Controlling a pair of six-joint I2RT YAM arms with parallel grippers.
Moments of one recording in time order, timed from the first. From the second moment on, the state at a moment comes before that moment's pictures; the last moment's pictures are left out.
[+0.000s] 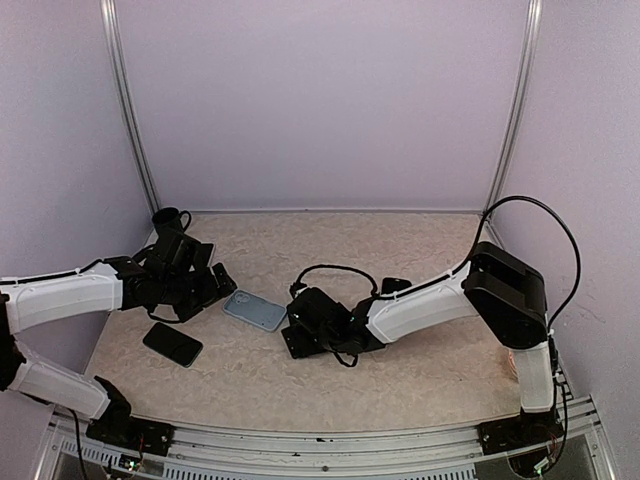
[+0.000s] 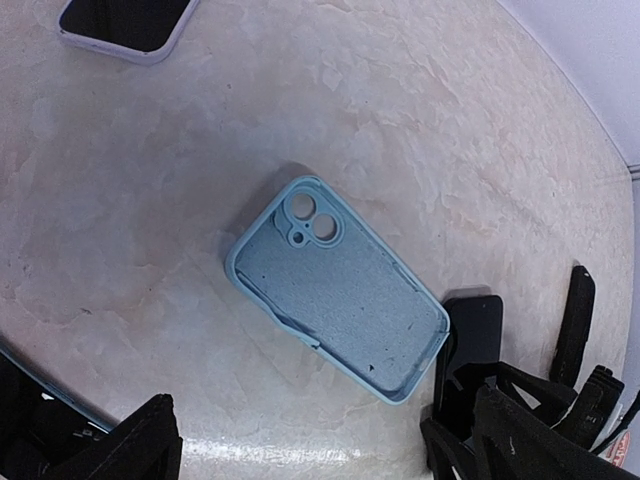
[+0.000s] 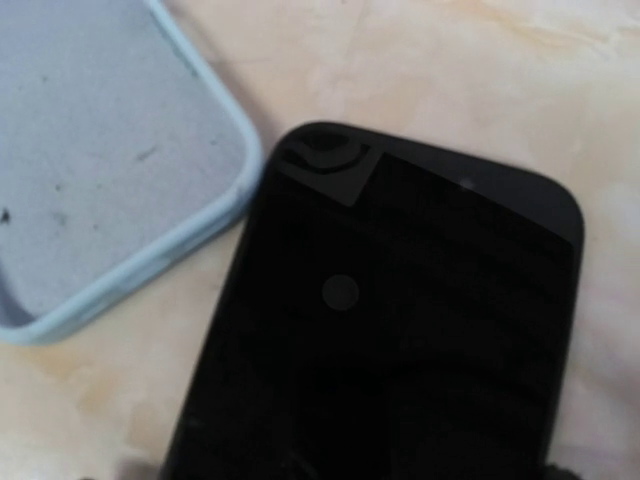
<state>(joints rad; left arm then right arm) -0.56 1.27 0.76 -0.35 -0.11 -0.92 1.14 2.13 1.31 -0.02 0.39 0.45</state>
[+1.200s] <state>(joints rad) -0.56 1.27 0.75 -0.34 -0.10 -0.92 1.09 2.03 1.18 0.01 0.33 0.35</state>
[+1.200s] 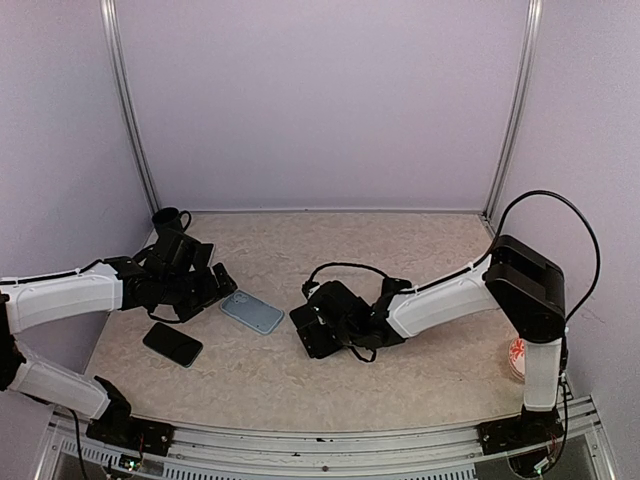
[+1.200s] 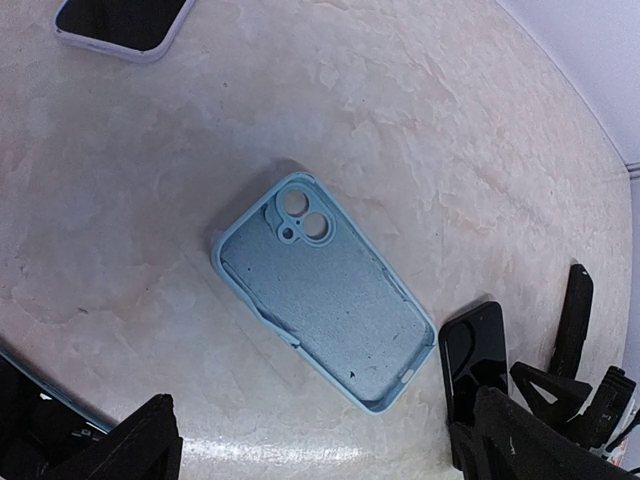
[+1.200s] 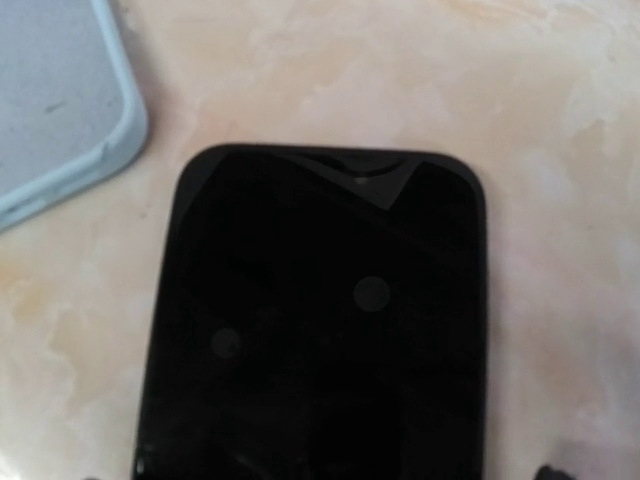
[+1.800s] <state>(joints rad) -0.56 1.27 0.74 -0.33 -0.10 -0.92 1.09 2.04 1.22 -0.06 0.27 0.37</state>
